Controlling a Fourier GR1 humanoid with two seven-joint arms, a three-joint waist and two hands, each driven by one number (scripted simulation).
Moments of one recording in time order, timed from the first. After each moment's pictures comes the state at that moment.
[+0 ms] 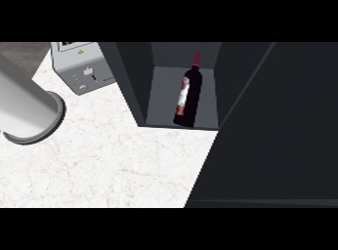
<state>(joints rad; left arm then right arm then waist) 0.45 0.98 -0.23 -1.81 0.96 0.06 -0.77 -0.02 -0.15 0.66 -2.36 -0.13 0.49 0.45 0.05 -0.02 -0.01</state>
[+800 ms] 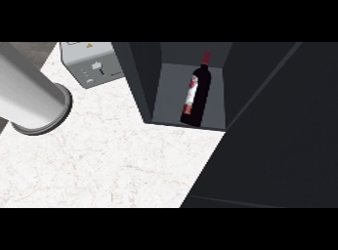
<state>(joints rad) 0.43 1.01 -0.21 -1.81 0.97 -0.02 -0.76 -0.05 -0.16 0.63 -2.32 -0.20 0.47 0.39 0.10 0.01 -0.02</state>
